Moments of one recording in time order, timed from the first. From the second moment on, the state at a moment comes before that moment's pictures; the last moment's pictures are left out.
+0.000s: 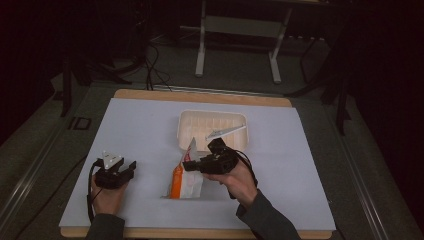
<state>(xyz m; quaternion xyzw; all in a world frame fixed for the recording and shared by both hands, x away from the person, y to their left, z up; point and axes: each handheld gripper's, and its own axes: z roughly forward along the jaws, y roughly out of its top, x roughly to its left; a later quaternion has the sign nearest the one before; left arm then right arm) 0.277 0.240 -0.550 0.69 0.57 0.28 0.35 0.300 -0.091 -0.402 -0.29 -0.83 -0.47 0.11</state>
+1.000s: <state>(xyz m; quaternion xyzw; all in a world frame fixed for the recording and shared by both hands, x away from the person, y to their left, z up) 0.275 0.239 -0.550 0.69 0.57 0.29 0.35 0.318 -0.103 -0.366 -0.29 -0.83 -0.47 0.06</state>
